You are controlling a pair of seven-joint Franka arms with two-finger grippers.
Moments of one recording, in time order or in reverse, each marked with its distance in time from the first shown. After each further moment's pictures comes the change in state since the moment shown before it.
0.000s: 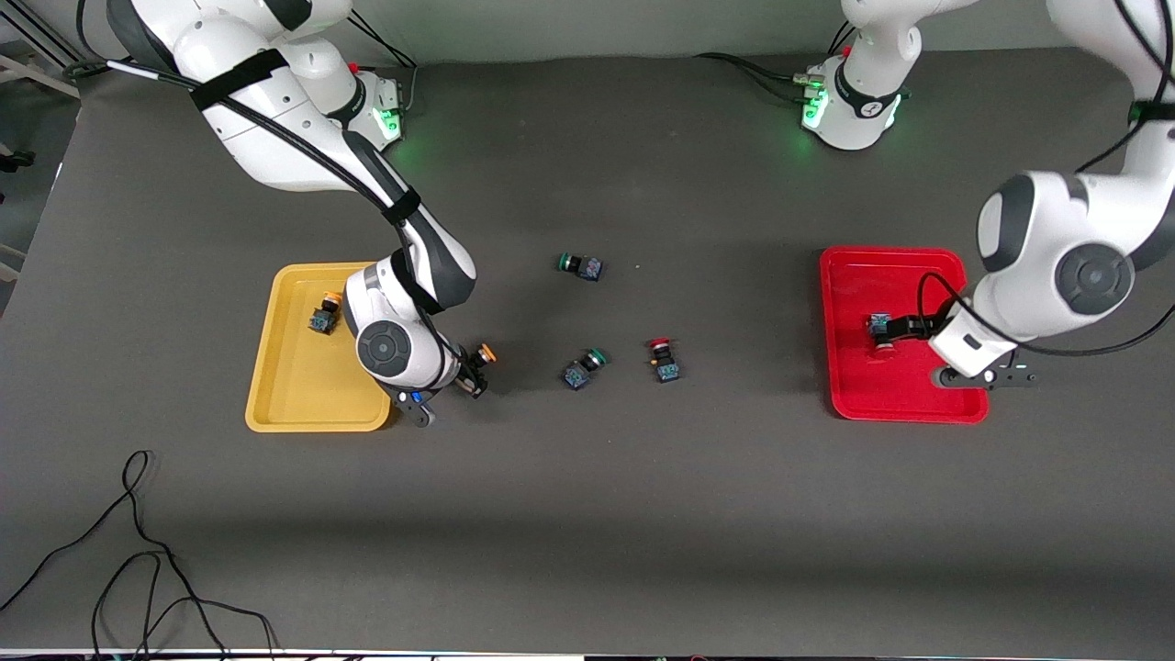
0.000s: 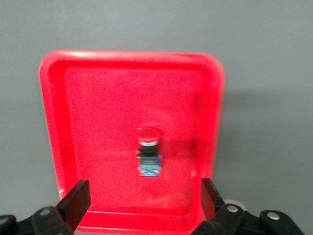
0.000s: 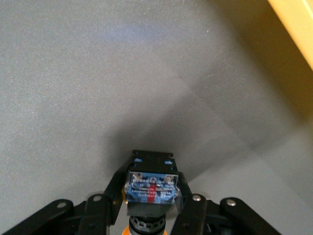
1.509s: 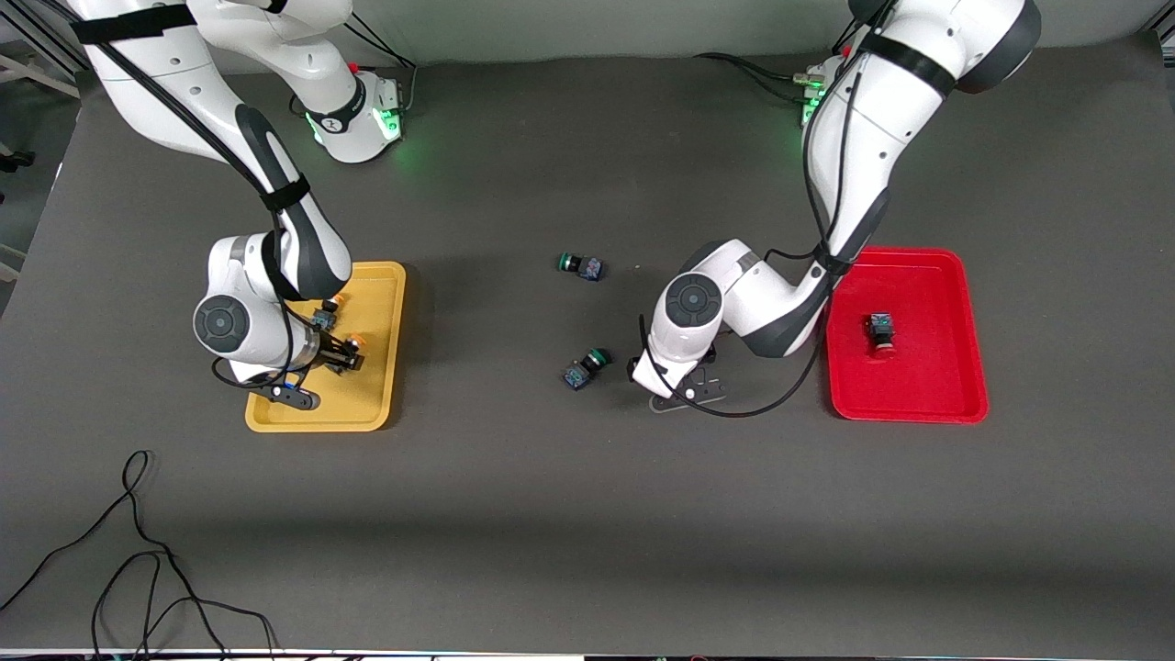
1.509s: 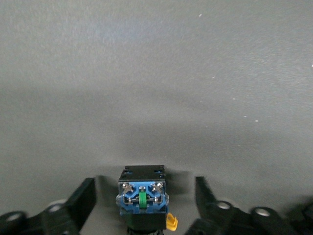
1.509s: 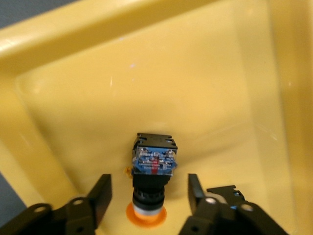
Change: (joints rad) left arm -0.567 0.599 -0.015 0.354 0.251 0.333 -0.951; right arm -0.093 -0.267 -0.249 -0.338 -0.043 0.060 -0.741
